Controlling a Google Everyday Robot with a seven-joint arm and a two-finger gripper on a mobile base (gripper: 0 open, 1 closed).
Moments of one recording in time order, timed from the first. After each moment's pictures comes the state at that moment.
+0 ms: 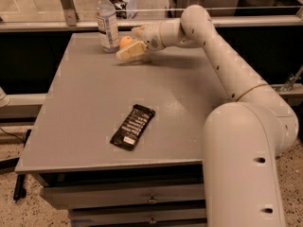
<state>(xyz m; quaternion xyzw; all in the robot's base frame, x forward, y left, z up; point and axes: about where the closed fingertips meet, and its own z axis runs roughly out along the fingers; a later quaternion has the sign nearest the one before) 0.809 0.077 0.855 -0.51 0.63 0.32 0.49</state>
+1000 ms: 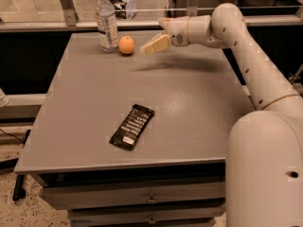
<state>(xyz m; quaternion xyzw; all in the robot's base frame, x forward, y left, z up) 0.801 0.003 0.888 -0.48 0.62 0.33 0.52</state>
